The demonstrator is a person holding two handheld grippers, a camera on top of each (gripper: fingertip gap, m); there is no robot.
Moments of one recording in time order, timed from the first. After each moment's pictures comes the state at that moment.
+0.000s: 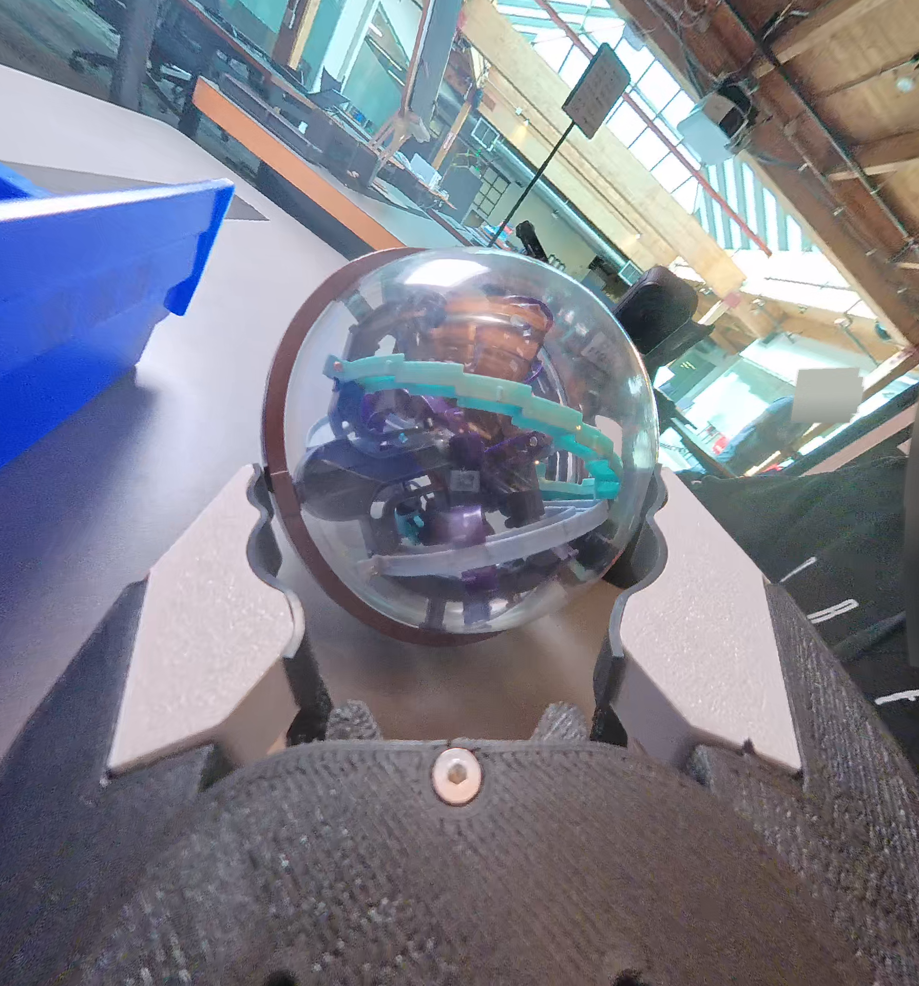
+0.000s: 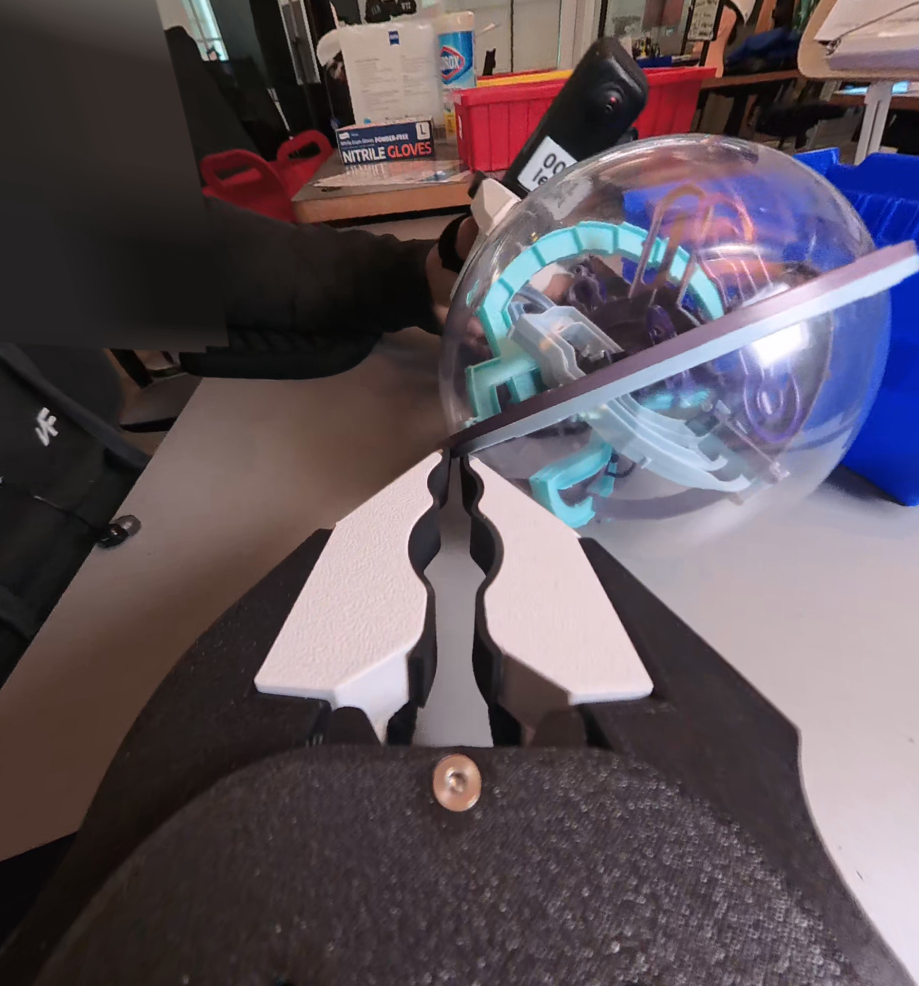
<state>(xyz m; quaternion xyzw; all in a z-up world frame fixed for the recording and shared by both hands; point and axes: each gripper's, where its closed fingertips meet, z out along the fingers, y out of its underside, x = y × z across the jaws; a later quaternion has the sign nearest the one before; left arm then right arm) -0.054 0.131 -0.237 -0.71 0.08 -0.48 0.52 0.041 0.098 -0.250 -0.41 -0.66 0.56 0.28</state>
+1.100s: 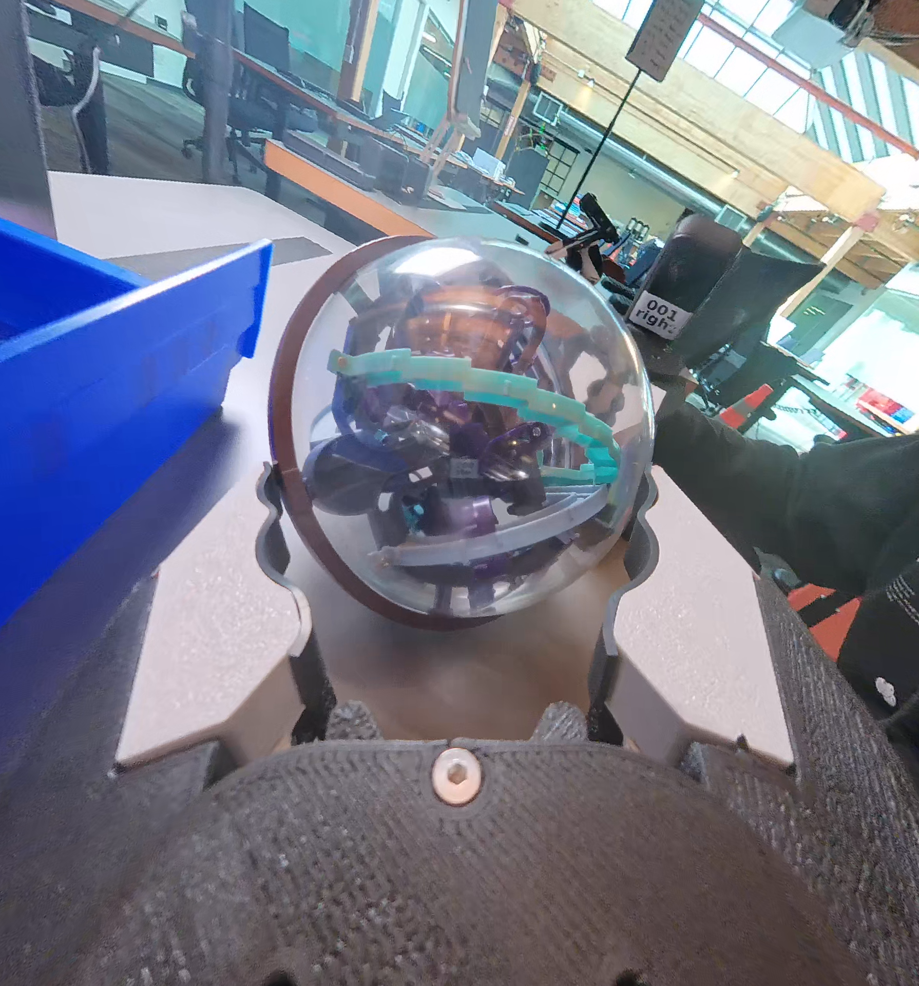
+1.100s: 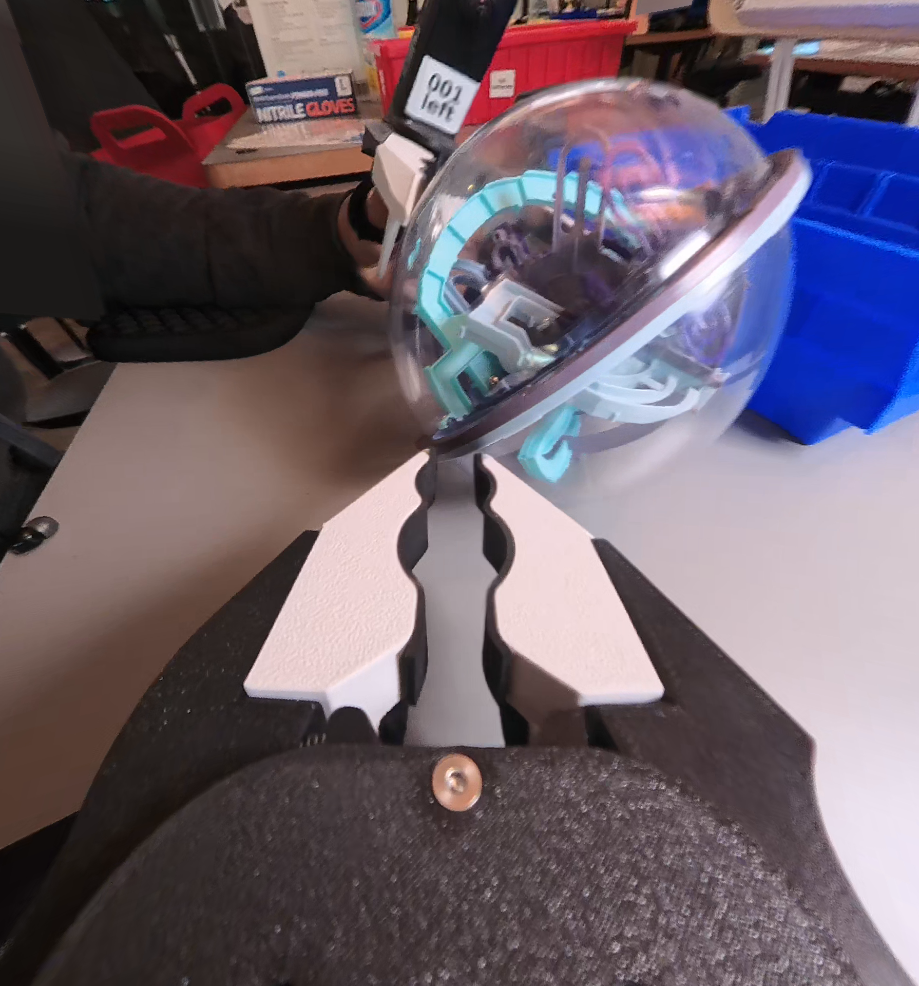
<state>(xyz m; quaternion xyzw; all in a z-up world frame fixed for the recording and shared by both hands) -0.066 0.128 -0.235 -0.73 0.12 -0.37 0.56 0.039 0.128 -0.258 -0.46 -0.65 0.52 0.32</state>
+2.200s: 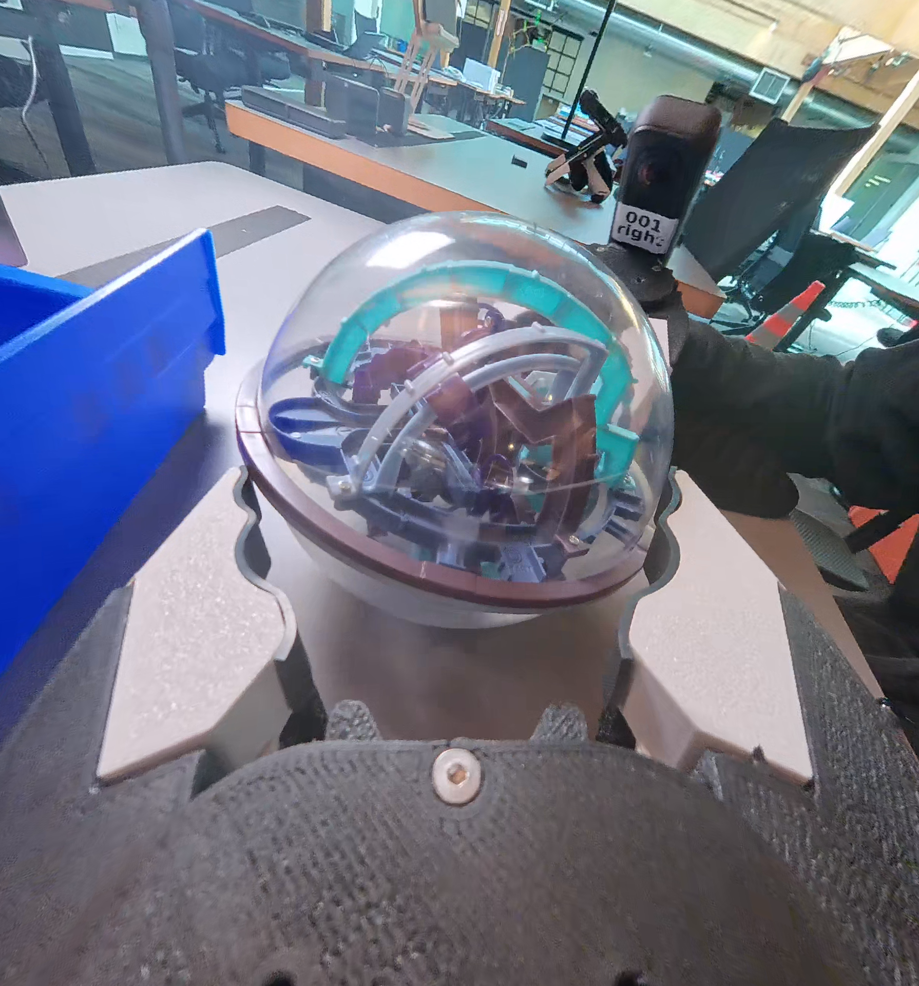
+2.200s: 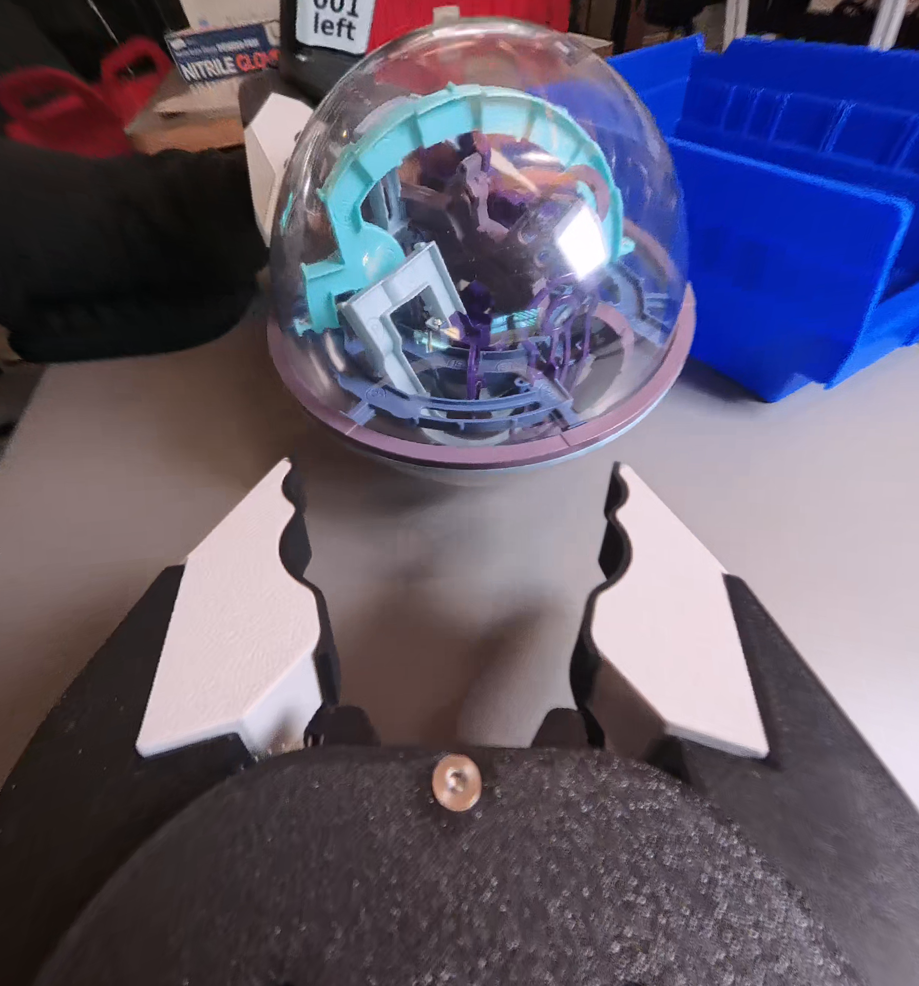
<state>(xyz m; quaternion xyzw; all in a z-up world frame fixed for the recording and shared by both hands) -0.050 0.120 -0.241 -0.75 0.19 -0.32 0.54 0.028 0.144 -0.270 -0.50 -0.65 0.48 0.31</state>
